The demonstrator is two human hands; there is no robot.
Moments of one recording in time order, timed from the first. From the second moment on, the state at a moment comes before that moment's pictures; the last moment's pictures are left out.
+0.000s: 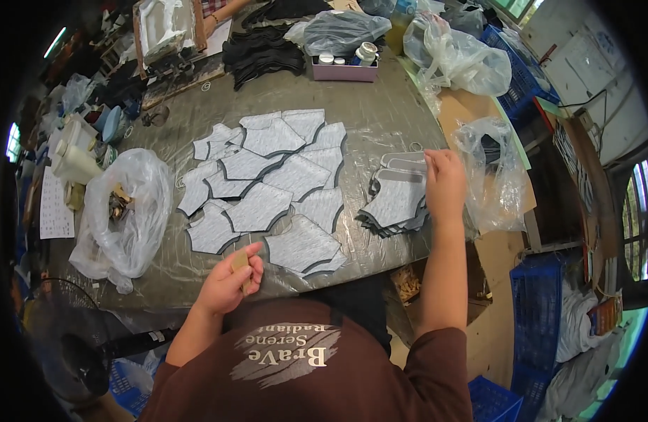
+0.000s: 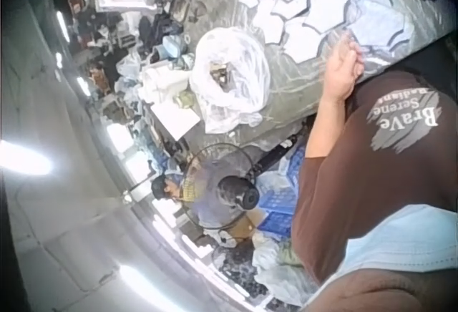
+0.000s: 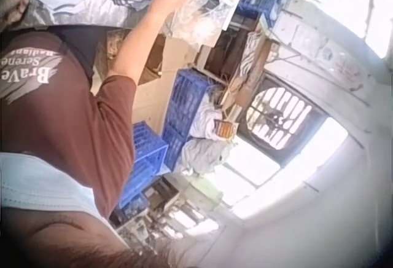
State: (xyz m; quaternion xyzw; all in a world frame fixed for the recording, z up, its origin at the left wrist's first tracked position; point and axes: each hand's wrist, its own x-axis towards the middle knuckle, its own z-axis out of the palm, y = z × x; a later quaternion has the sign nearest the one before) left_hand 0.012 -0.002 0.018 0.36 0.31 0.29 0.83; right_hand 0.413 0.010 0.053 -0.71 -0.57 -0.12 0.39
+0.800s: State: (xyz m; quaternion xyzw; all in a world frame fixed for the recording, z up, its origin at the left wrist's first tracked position) left_hand 0.041 -0.002 0.017 0.56 0.28 0.32 0.71; right_hand 0.211 -0.031 0.024 -0.42 -0.32 0.69 0.50
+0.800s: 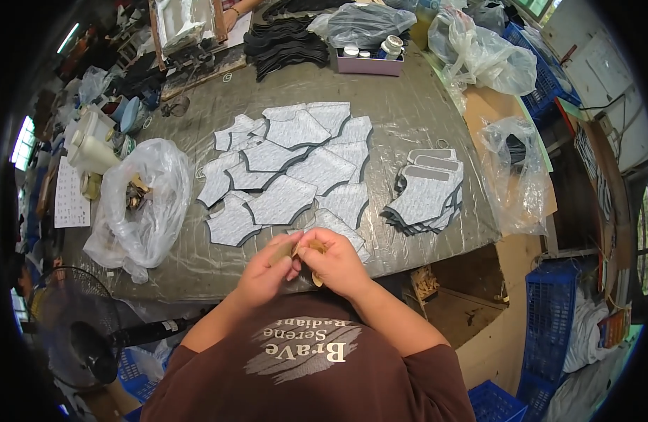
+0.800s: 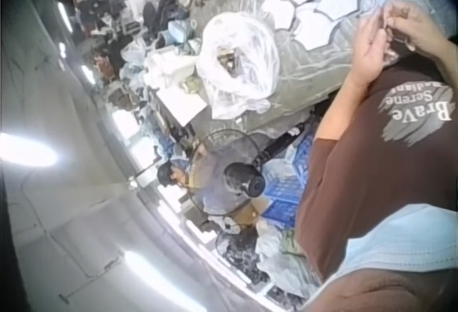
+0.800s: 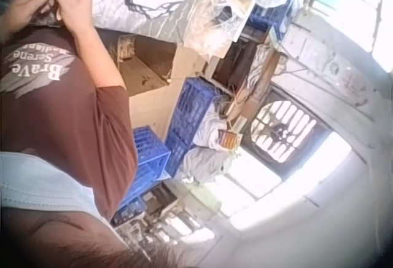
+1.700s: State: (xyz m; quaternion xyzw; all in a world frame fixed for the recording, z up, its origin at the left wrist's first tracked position) left_hand 0.010 -0.011 0.021 0.42 0.48 0.26 0.72; right_hand 0.244 -0.064 -0.004 -0.59 -0.77 0.14 0.21
